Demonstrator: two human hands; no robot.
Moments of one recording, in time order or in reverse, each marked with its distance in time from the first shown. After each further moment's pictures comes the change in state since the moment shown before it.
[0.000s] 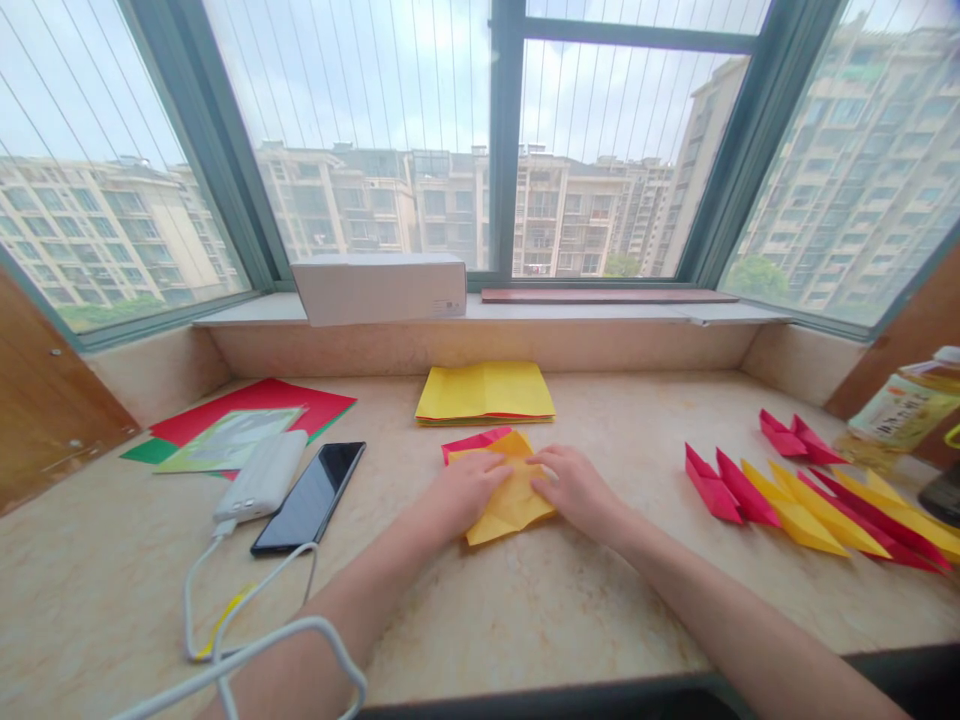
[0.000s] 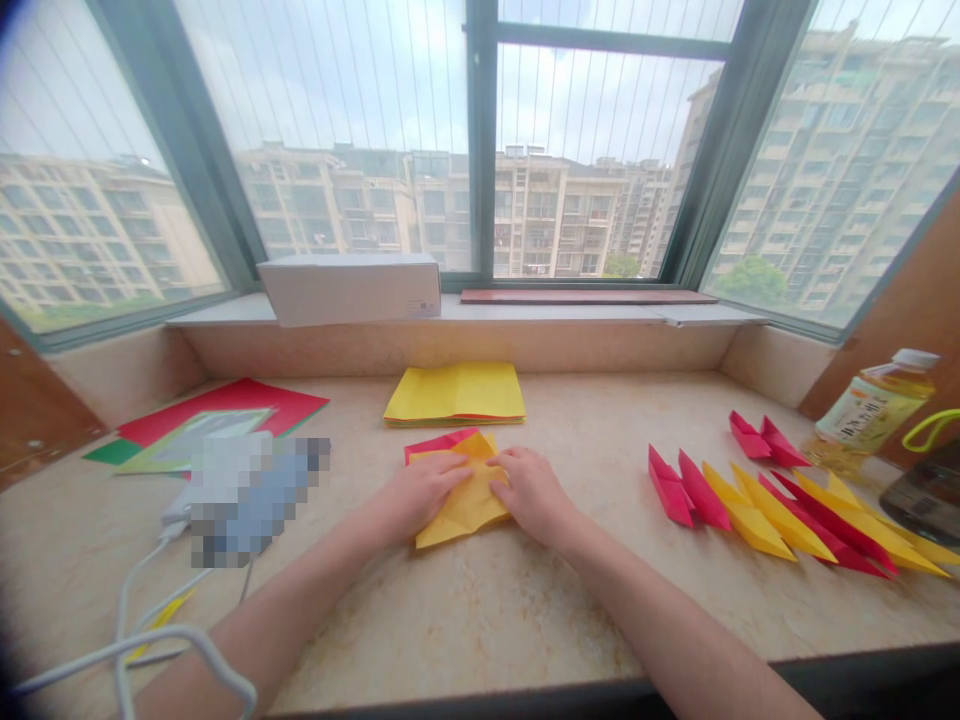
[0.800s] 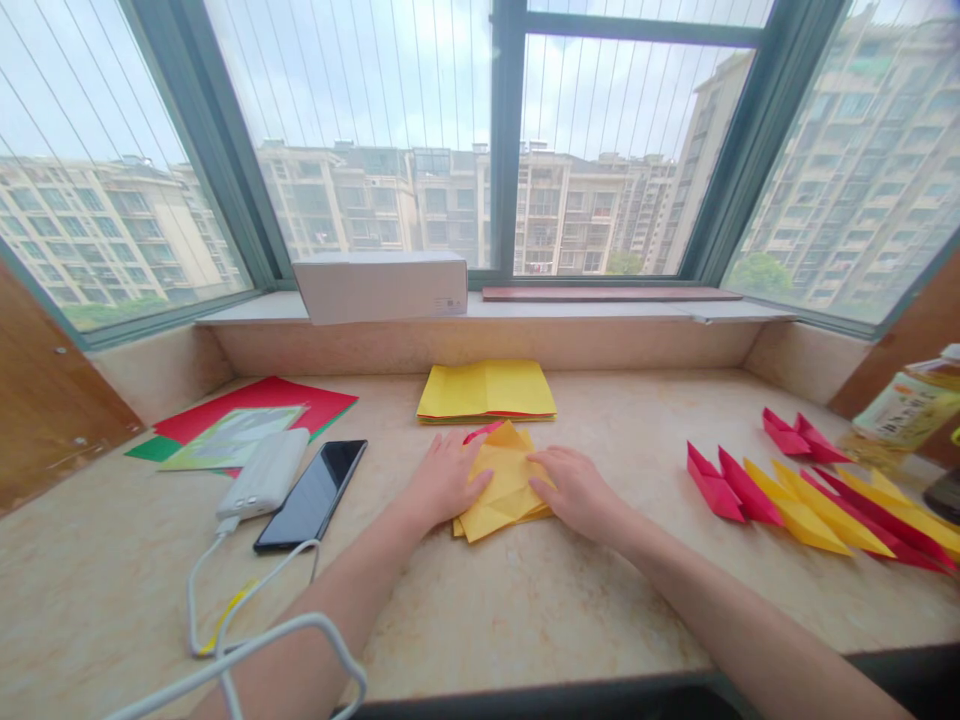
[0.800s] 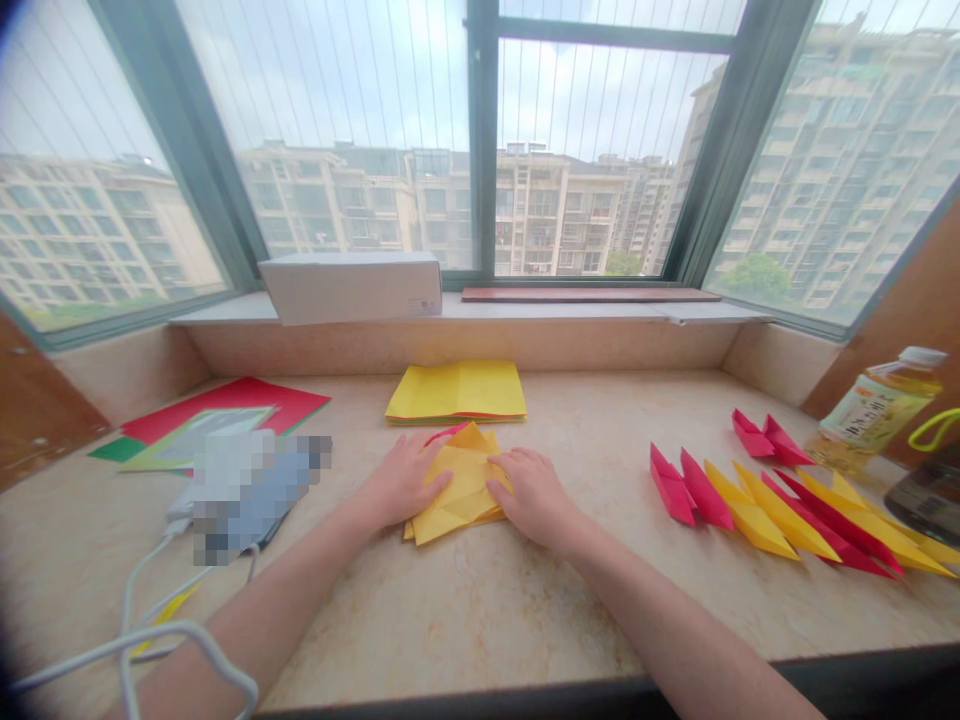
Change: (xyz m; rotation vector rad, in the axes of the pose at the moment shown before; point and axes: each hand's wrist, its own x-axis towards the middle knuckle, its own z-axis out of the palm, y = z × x) left_hand -0.006 -0.010 -0.014 0.088 0.087 -0.229; right_hand -0.006 -0.004 -0.002 -0.107 -0.065 -0.005
